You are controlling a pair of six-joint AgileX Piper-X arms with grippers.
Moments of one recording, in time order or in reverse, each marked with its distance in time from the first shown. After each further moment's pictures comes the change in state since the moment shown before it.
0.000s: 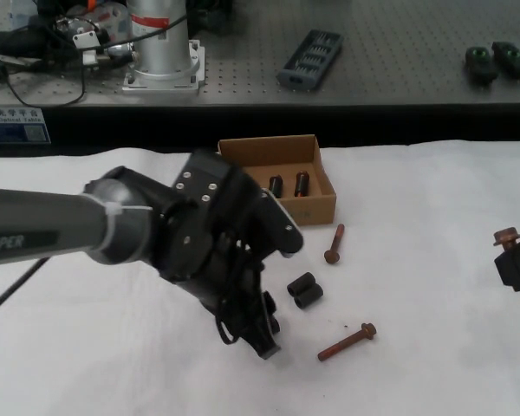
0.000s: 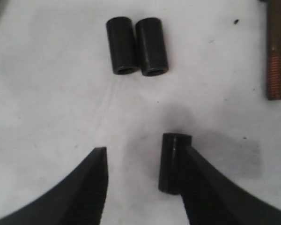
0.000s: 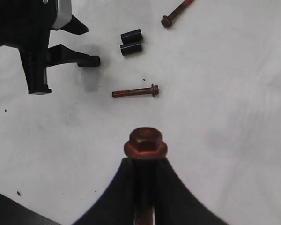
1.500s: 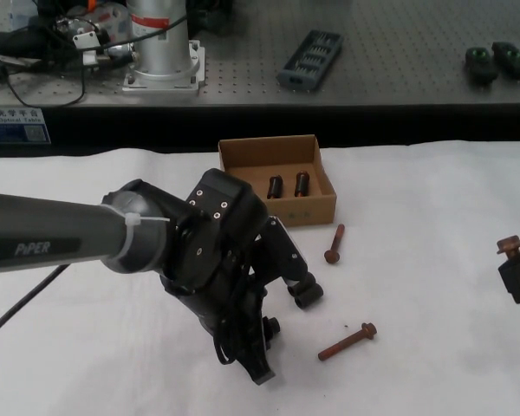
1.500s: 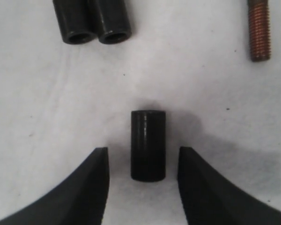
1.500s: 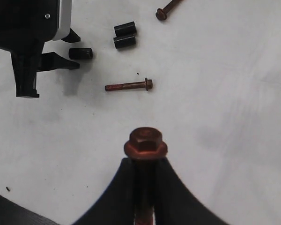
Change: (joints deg) left arm -0.1 3.1 -0.2 2.7 0.9 2.6; right arm 0.0 -0.1 1.0 0.1 1.3 -0.8
